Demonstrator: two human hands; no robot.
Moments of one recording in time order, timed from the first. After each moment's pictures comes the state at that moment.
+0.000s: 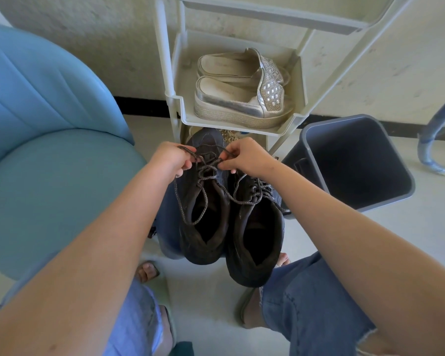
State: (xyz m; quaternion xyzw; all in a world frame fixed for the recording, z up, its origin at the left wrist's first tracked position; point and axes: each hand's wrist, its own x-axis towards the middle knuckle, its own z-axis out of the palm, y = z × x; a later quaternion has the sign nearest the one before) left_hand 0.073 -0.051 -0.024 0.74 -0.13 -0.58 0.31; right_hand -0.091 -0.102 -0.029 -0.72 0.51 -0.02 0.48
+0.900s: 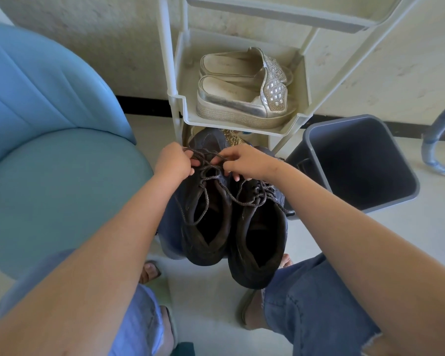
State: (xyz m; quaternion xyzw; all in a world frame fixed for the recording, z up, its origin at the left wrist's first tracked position) left_hand 0.069 -0.044 -0.036 0.81 -0.35 -0.43 0.21; right_hand -0.088 -0.101 -0.033 -0.73 0.45 0.04 0.51
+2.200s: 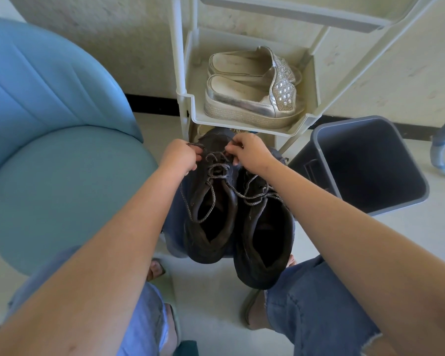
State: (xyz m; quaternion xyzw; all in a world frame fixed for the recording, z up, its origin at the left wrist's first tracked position) left_hand 0.075 -0.048 -0.033 0.78 -0.30 -0.48 0.26; right_hand -0.071 -0.112 -0.053 -0.73 0.53 -0.05 0.42
